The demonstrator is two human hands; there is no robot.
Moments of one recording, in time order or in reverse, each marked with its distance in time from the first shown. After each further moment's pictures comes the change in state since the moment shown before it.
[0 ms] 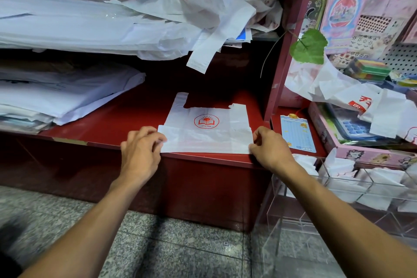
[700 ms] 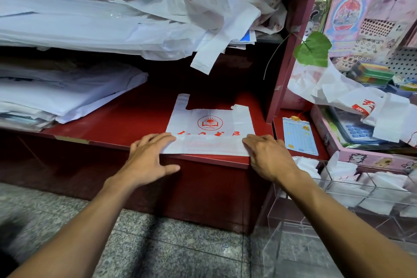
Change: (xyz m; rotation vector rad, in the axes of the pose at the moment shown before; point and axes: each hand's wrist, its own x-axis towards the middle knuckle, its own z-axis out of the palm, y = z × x) left_hand 0.004 -0.011 -0.001 0.084 -0.359 0.129; right_hand -0.010 0.001 0.002 -0.525 -0.119 -0.366
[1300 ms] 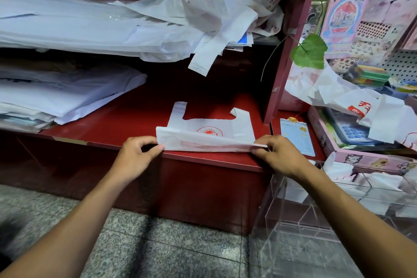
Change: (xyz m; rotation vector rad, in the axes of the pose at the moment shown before) left_hand -0.003 -0.007 -0.011 -0.556 0.229 -0.064; right_hand -0.007 0.030 -0.014 0.662 0.021 0.058
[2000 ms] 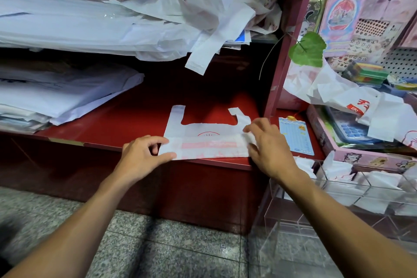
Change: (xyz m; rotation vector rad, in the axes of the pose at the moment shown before) left_hand 0.000 0.015 0.008 0.202 -0.068 -0.079; right_hand 0.006 -0.012 0.021 -0.467 0.228 -0.128
